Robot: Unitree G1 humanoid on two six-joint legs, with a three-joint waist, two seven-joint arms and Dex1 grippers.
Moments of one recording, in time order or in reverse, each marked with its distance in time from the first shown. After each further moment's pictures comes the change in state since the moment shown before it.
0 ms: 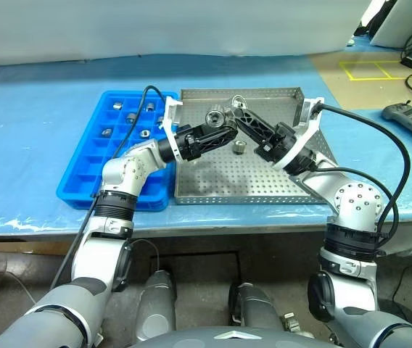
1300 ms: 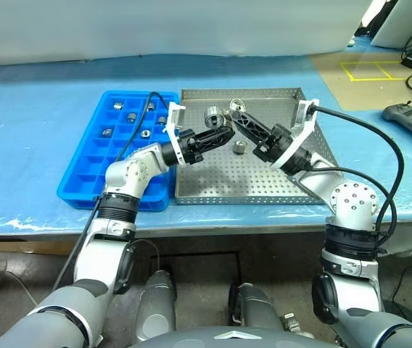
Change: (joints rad) left arm 0.018 -0.010 -0.003 0.013 0.012 0.017 0.046; right arm 0.006 -0.025 0.065 0.040 -0.050 -0.082 -0.012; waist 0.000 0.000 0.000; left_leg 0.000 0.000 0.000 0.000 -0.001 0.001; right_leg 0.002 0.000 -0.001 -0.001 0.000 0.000
